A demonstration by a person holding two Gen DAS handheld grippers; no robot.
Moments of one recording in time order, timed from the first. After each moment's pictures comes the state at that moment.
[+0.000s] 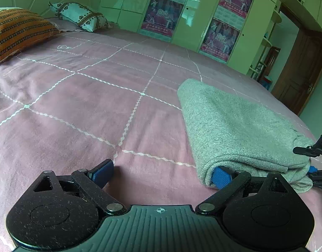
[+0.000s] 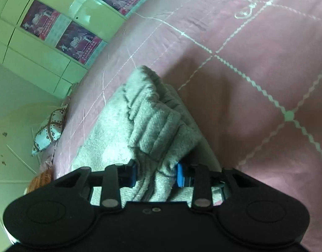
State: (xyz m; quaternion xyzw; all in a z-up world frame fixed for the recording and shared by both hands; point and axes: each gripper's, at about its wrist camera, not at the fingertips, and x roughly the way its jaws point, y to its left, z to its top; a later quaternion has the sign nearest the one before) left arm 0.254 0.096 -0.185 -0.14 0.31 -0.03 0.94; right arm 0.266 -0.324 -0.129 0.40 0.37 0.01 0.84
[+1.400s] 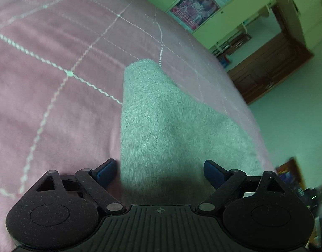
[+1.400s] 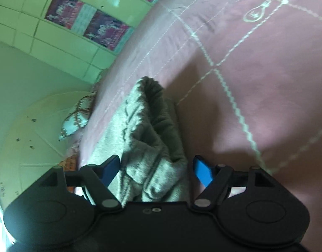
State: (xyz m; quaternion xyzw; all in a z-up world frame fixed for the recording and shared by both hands) left arm 0.375 0.085 -0.193 -0.30 0.42 -0.20 0.84; right arm 0.273 -0.385 -0.149 0.42 0.38 0.13 0.81
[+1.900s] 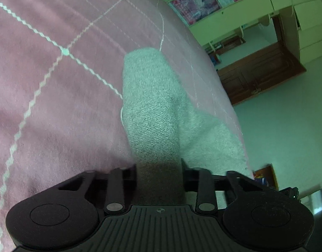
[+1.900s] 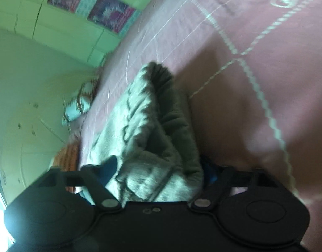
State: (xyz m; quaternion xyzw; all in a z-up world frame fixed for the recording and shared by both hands) left arm 0.397 0.084 -0.215 -0.36 0.43 -0.23 0.80; right arm 0.307 -0.365 -0.146 0.39 0.42 0.17 0.80
